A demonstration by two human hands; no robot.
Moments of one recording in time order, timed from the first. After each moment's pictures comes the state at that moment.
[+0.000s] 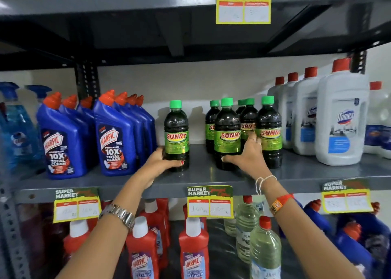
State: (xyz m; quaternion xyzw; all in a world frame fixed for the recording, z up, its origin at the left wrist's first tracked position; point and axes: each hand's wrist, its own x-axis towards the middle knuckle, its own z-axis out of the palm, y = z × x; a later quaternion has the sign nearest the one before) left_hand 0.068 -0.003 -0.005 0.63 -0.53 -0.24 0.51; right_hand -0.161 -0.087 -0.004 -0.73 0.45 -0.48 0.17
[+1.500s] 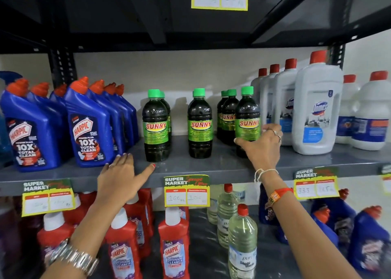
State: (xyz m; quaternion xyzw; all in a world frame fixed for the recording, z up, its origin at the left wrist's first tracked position) left_hand 0.046 0.049 -0.041 0.81 -0.50 0.20 0.23; right_hand -0.221 -0.096 -0.010 -0.58 0.55 -0.59 0.08
